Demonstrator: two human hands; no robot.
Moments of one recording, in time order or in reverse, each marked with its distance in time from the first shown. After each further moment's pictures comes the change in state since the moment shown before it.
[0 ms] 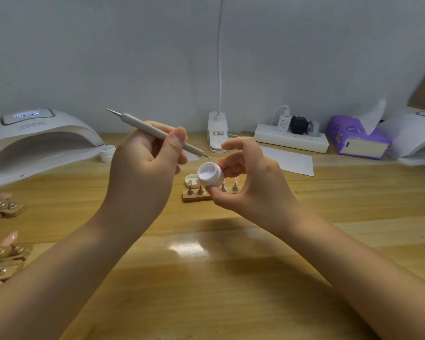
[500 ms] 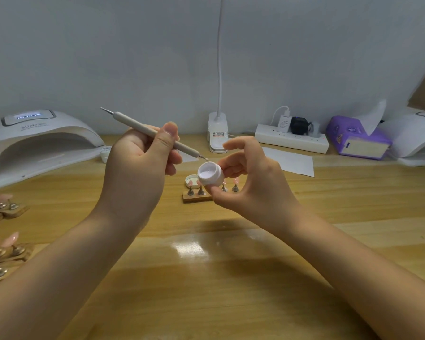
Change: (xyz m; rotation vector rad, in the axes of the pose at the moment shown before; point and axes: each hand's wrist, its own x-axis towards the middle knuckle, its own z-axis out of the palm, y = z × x) left_hand 0.004 -0.007 -0.002 -0.191 0.026 -0.141; right_hand 0.000 -0.002 -0.001 0.011 0.015 0.008
